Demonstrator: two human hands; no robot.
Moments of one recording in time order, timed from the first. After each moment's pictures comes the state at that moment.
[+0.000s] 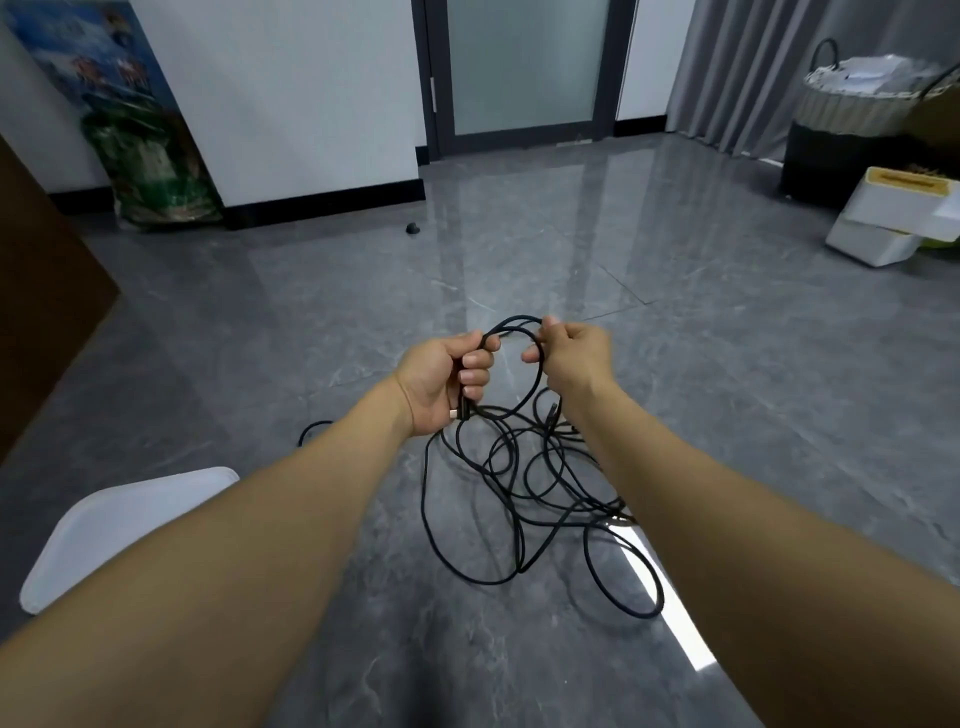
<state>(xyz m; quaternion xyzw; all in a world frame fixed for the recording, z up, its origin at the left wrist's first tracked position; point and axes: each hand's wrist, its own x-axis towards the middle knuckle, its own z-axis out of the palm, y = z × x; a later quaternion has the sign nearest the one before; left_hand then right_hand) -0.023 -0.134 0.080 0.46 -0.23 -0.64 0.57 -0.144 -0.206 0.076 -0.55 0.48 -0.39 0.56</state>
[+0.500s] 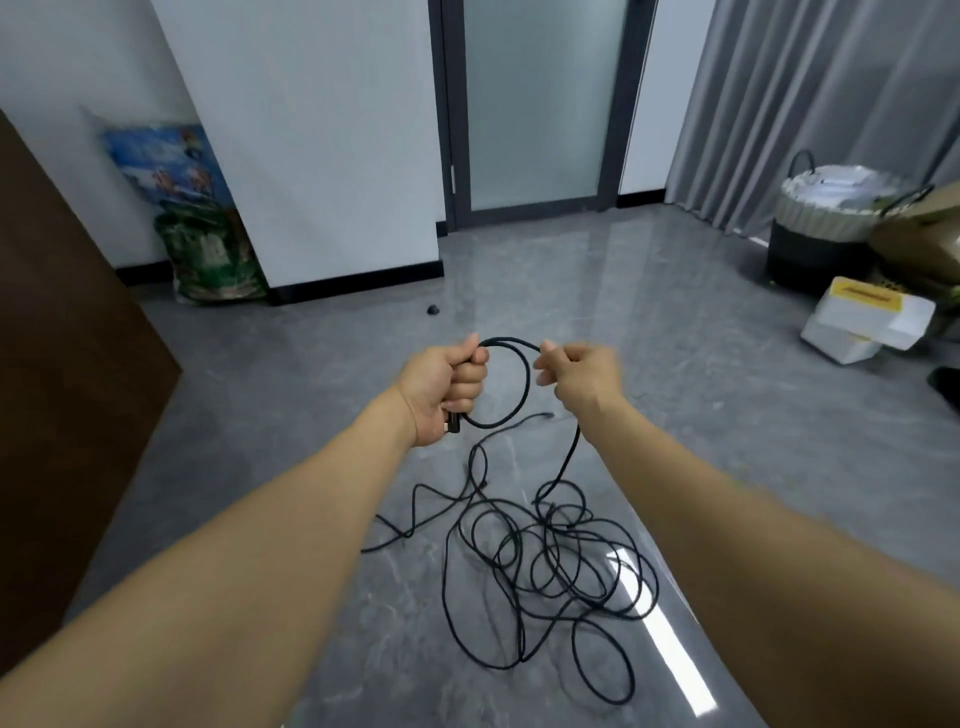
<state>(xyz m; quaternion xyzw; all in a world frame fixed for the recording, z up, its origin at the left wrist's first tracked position) -0.005 -0.141 0.332 0.52 -0.25 -0.58 0.58 -0.137 -0.224 0.320 -0.62 0.50 -0.32 0.51</state>
